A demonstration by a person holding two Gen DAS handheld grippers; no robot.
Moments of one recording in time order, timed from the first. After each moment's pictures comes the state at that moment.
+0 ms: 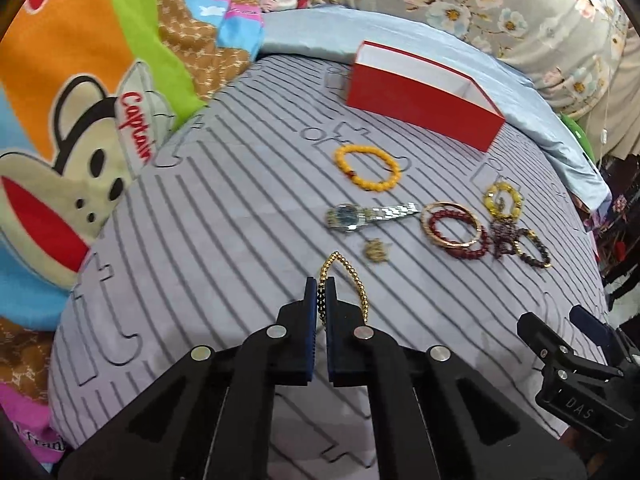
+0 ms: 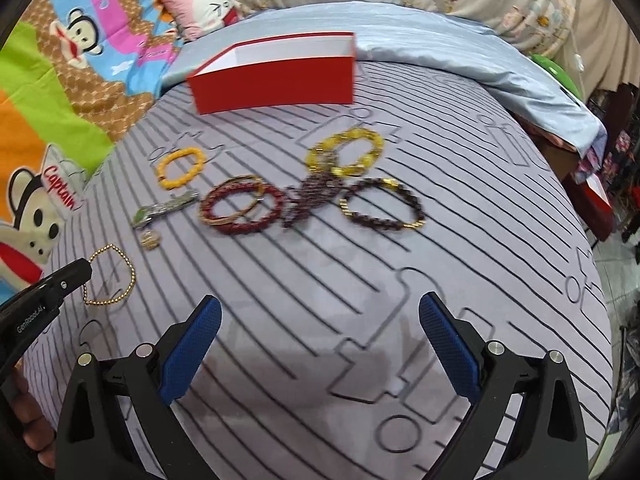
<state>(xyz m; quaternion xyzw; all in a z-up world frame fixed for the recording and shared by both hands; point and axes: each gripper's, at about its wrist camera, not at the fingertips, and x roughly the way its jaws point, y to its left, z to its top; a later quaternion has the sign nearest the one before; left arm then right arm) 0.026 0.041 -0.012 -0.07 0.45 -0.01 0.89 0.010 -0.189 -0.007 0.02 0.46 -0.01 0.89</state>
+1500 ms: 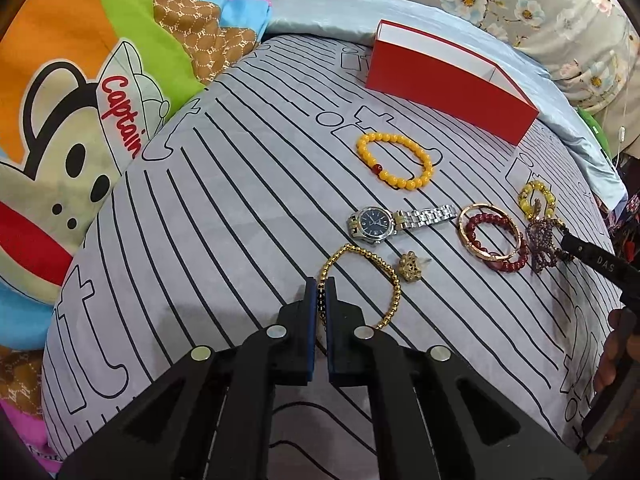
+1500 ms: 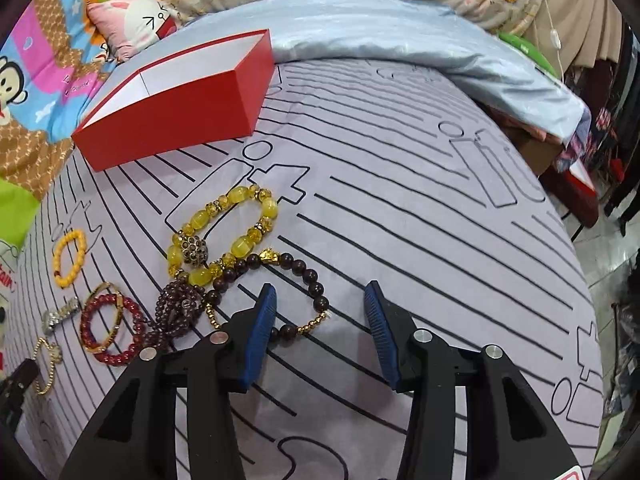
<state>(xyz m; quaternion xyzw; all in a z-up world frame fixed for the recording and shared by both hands) 0.060 0.043 -0.036 -0.07 0.48 0.00 0.87 0.106 -0.266 -0.029 0.05 0.47 -0.09 0.88</state>
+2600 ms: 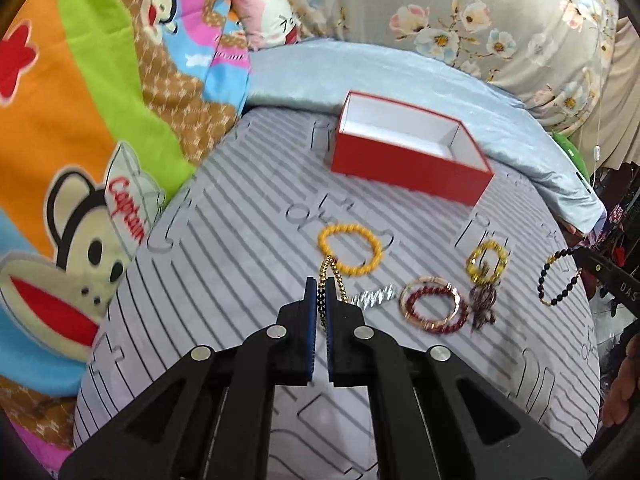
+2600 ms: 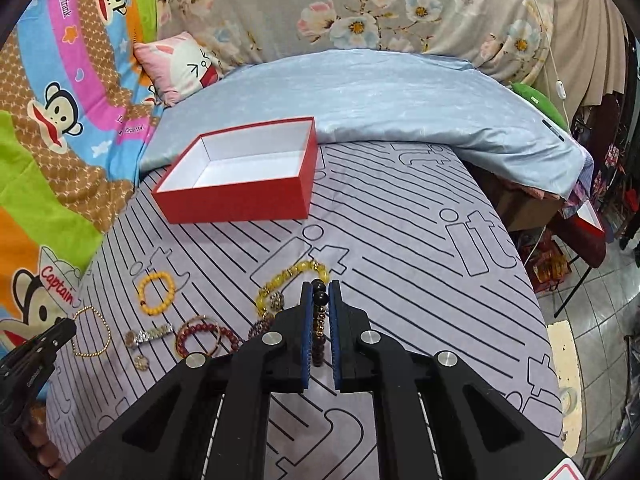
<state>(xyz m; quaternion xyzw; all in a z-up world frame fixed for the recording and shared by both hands) 0.069 0.027 0.042 -0.05 0.40 -0.03 0.91 0.072 -0.255 0.069 0.06 0.39 -0.03 0.92</state>
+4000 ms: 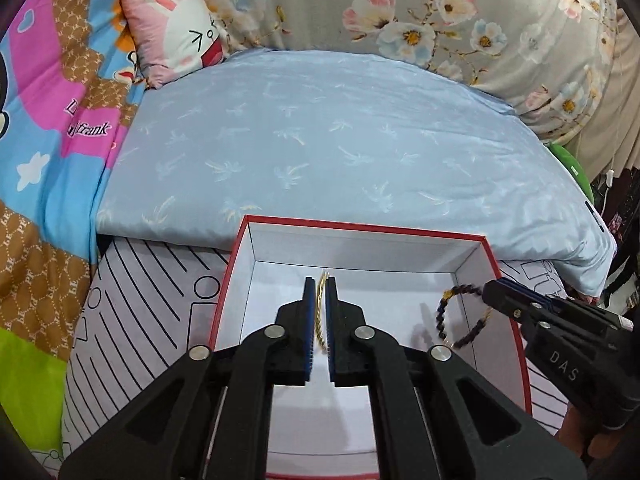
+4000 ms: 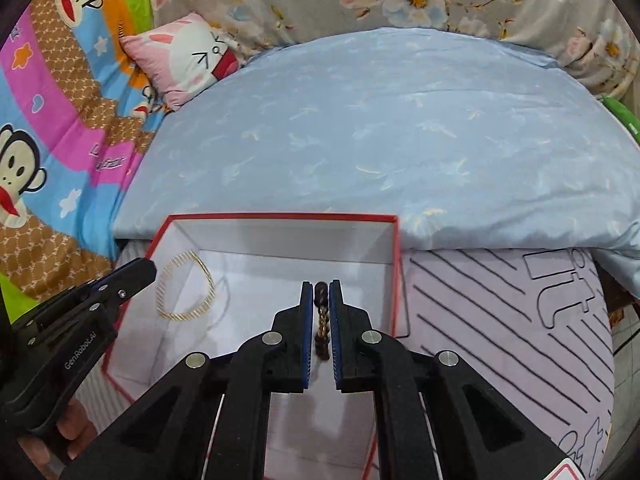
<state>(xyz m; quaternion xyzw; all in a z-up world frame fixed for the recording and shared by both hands) 0.376 -0.057 0.039 -0.03 0.40 -0.09 0.91 0.362 -0.235 0.045 0.07 0.43 0.05 0.90</state>
